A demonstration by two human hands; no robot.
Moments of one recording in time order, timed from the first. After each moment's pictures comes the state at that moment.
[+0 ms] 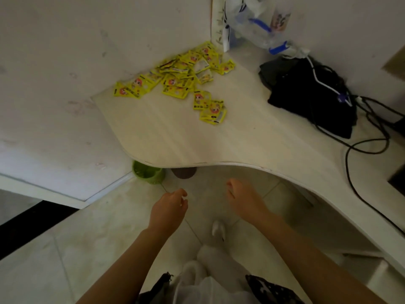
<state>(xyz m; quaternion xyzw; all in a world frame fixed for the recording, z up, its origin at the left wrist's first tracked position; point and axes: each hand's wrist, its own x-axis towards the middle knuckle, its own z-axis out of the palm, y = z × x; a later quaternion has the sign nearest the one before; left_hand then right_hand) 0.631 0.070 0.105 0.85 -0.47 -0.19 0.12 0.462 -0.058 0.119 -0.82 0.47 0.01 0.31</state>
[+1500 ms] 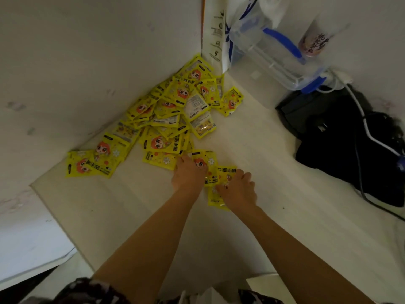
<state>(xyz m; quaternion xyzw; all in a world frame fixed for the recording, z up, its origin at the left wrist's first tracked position) 0.820 -0.336 0.060 0.87 -0.35 -0.33 0.11 0.691 -0.343 0.078 -0.65 0.70 0.11 0.29</state>
